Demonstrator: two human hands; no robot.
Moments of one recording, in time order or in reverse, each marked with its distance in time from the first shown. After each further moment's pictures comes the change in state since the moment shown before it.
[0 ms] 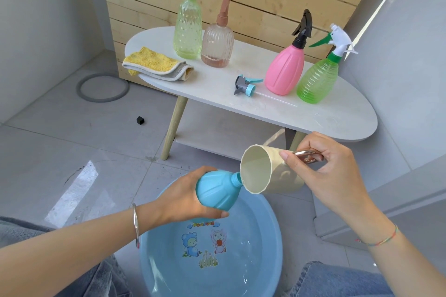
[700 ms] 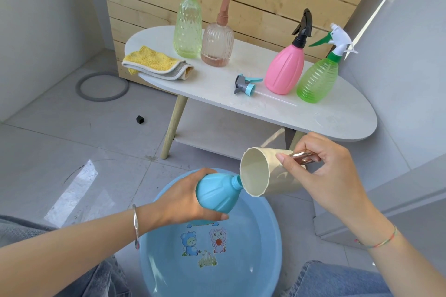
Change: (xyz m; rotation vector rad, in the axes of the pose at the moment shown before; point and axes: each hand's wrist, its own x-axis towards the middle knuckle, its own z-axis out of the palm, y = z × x) left_hand -0.001 -0.004 0.004 -0.002 -0.028 -0.003; right_hand -0.001 0.003 0.002 -0.067 -0.010 -0.066
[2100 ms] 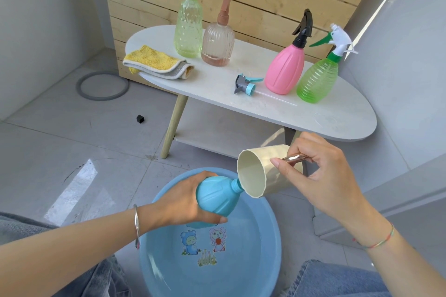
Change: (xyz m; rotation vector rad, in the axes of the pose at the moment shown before) left_hand -0.002 -0.002 0.002 0.035 -0.036 0.005; right_hand -0.001 0.002 0.003 -0.039 -0.058 -0.079
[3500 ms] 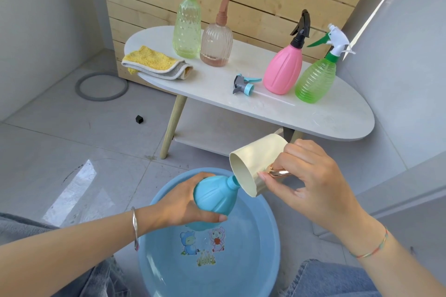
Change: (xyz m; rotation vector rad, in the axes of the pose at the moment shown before) left_hand -0.002 -0.005 0.005 -0.136 -0.009 -0.062; right_hand -0.002 -0.011 0.004 -0.264 0.042 -0.402
